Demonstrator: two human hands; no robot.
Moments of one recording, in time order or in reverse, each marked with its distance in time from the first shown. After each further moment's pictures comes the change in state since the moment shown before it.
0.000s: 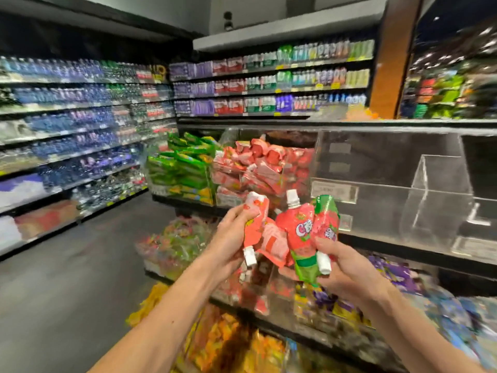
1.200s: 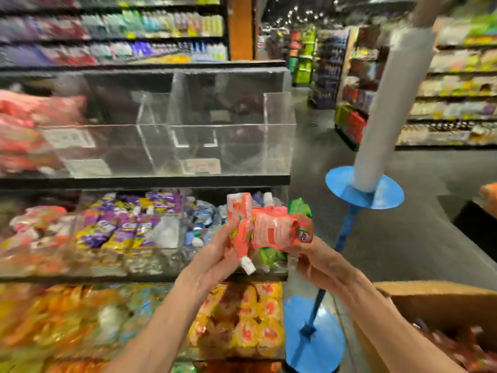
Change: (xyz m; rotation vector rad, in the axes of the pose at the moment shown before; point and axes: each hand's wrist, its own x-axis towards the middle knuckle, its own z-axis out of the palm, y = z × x) left_hand -0.171 -0.249 0.400 -0.489 -0.606 -0.595; right_hand -0.422 -0.103 -0.247 -0.204 0.546 -0.211
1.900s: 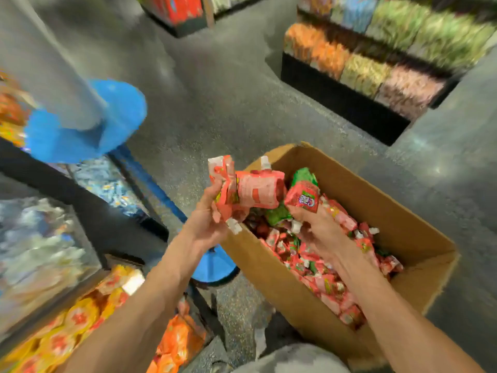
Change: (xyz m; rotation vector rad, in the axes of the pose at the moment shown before) left_hand 0.193 -0.333 0.130 0.263 -0.139 -0.622; right_hand -0.227 0.032 -0.321 0.419 0.886 -0.209
